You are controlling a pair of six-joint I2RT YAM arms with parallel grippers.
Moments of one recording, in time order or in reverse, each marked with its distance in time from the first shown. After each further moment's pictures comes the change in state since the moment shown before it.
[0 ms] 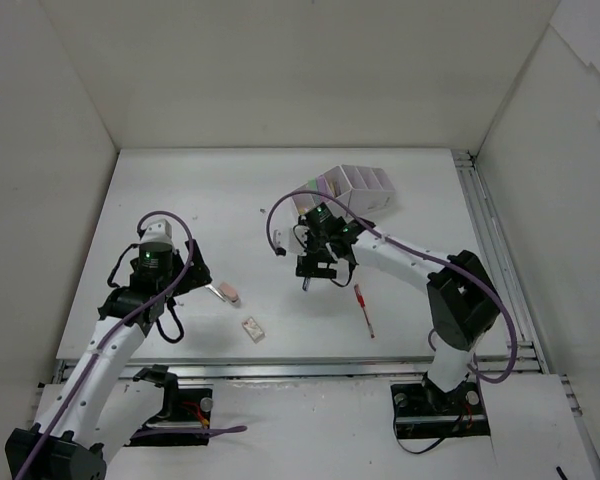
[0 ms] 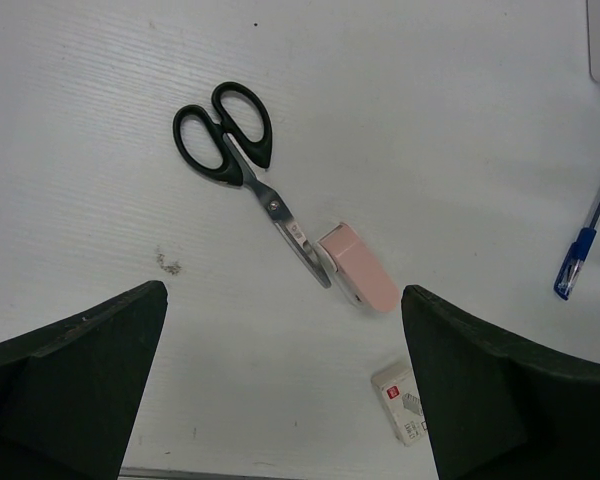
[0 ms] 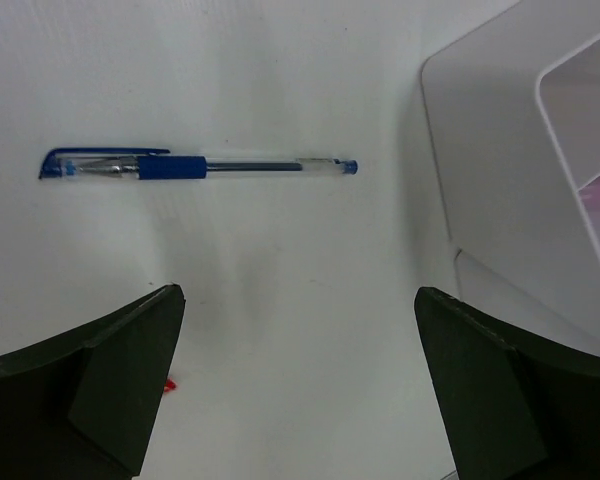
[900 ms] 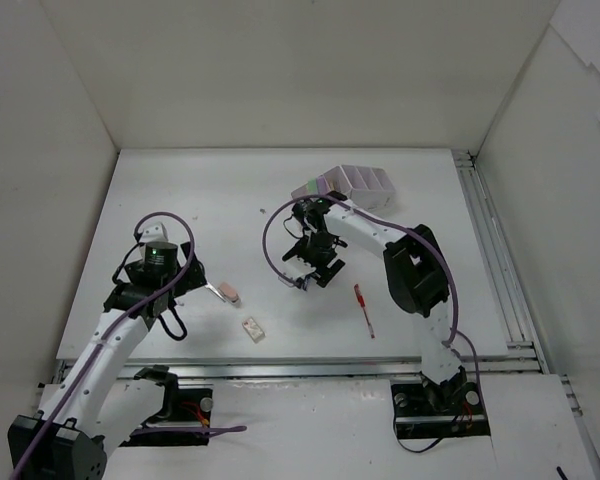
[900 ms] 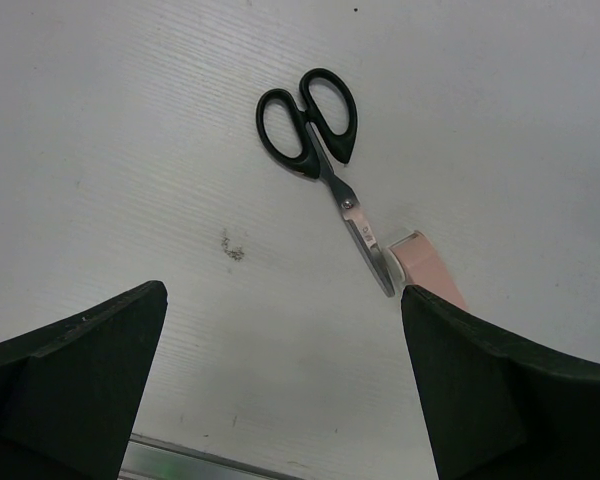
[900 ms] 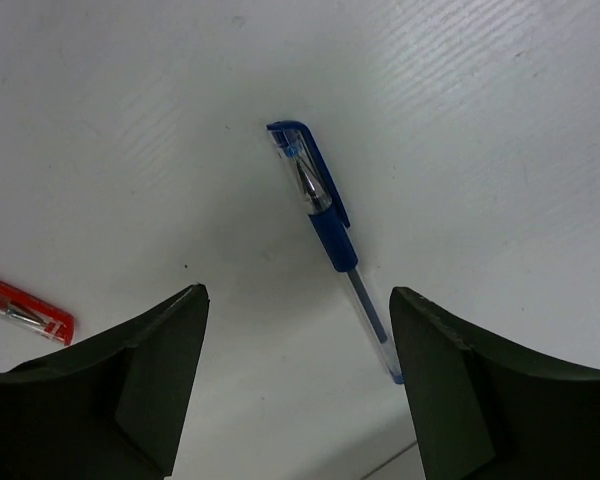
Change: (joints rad) left arm -0.010 0.042 0.003 -0.069 -0.155 -0.034; right arm -0.081 0.380 0.478 -0.672 -0.350 -1.025
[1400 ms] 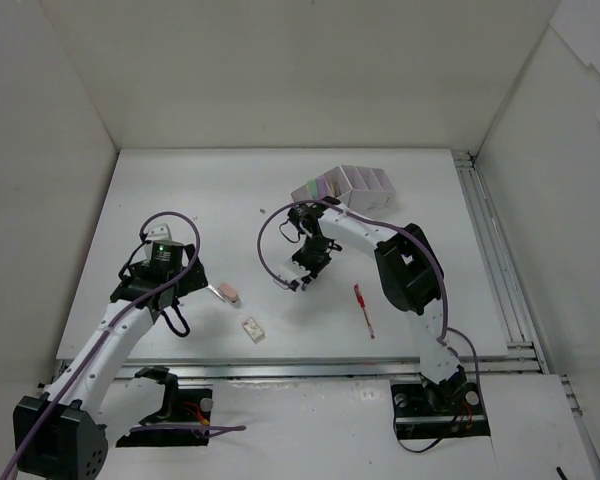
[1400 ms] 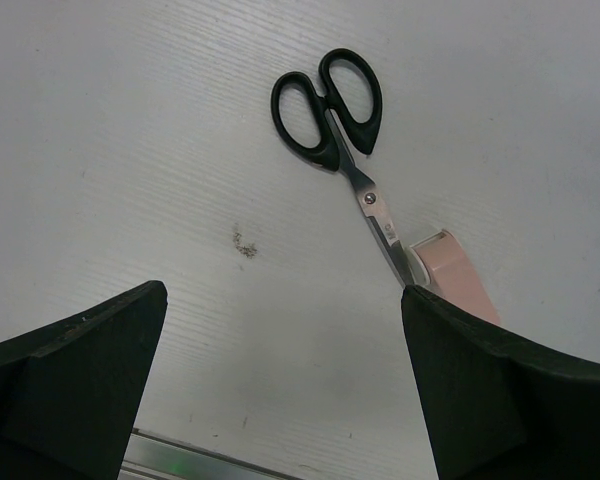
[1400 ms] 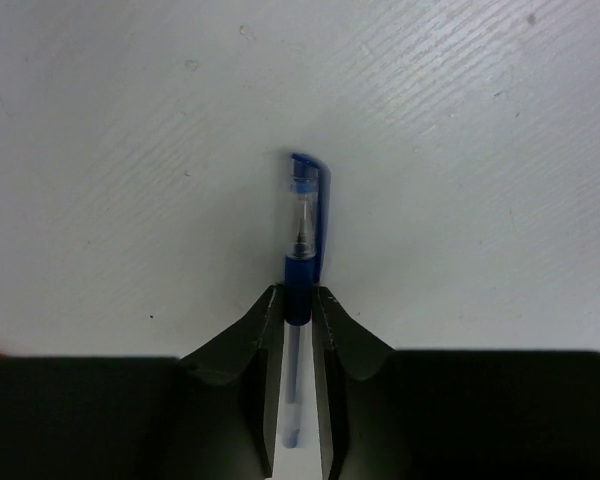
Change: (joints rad) left arm -0.005 0.078 0.000 0.001 -0.025 0.000; right arm 0.019 0.062 -0.002 0.051 -0.050 0.026
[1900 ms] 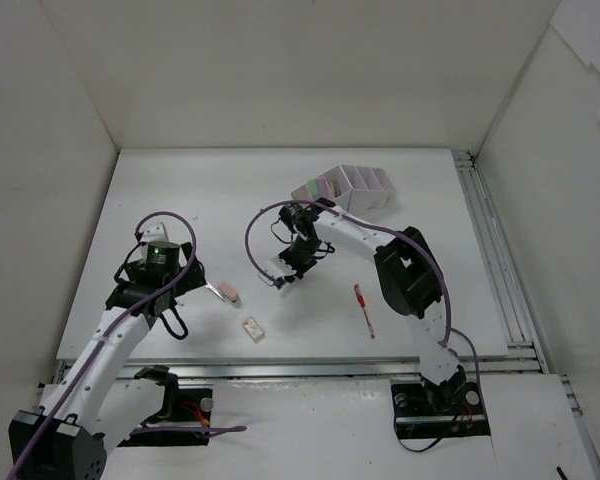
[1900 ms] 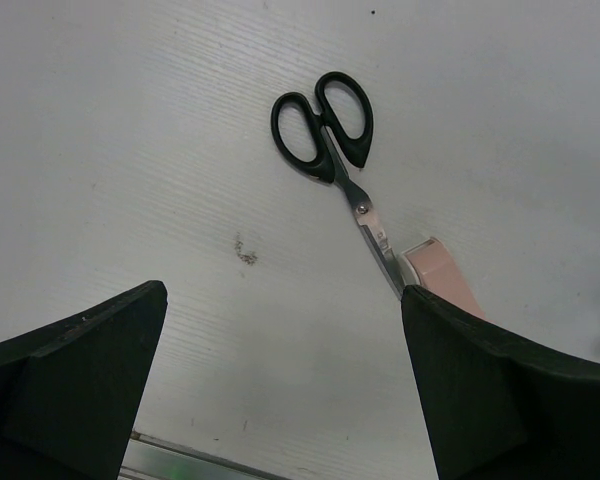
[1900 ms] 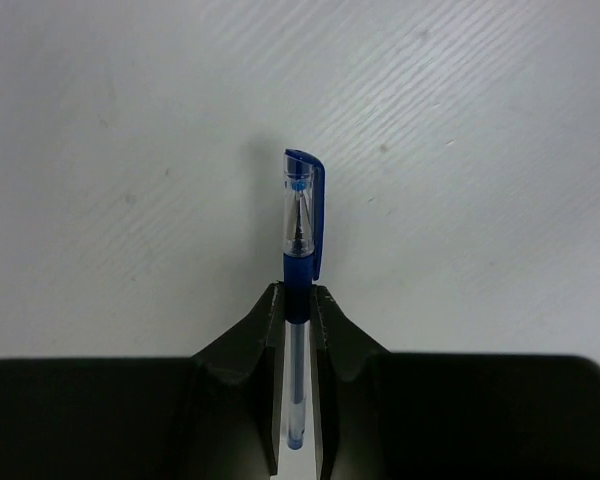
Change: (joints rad) left arm 0.000 -0.030 0.000 0.000 -0.013 0.008; right arm 0.041 -0.003 0.018 0.068 -0.108 0.087
